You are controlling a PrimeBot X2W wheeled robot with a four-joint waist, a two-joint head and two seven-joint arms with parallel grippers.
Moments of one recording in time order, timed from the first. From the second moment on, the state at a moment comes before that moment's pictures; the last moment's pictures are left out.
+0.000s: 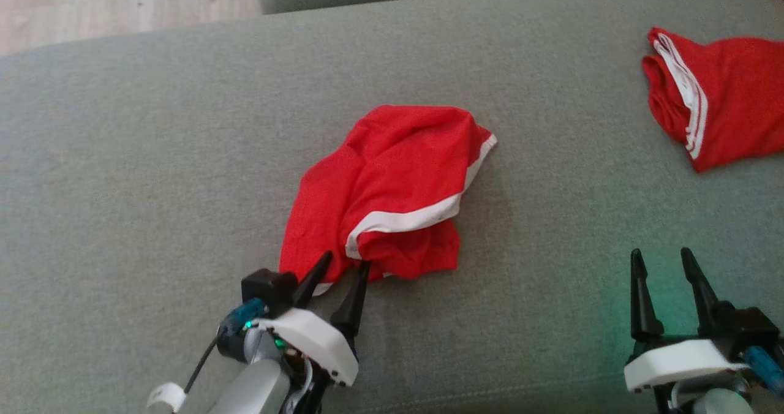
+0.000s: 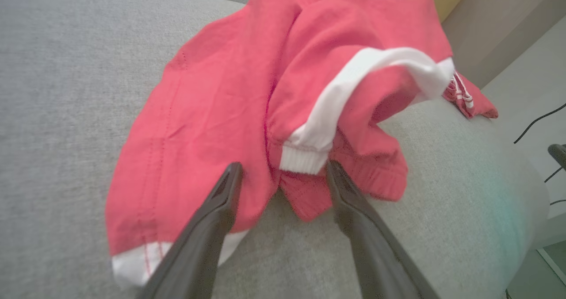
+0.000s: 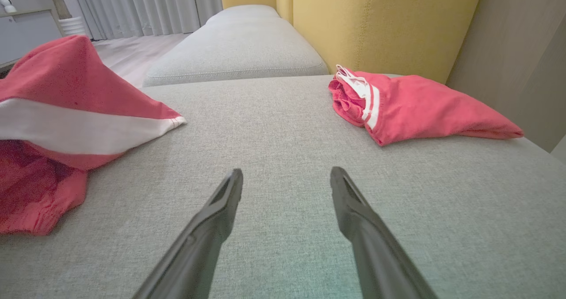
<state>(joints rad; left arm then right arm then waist) -0.21 0.05 -0.57 0.52 -0.49 -0.03 -0.25 0.04 -0.04 -0.11 0.28 0.03 0.13 -0.26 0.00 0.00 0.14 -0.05</state>
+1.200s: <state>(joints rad) -0.31 0.27 -0.60 0.16 -0.72 -0.12 0.03 0.06 -0.04 -0.12 0.31 0.05 0.13 -0.26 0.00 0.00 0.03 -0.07</state>
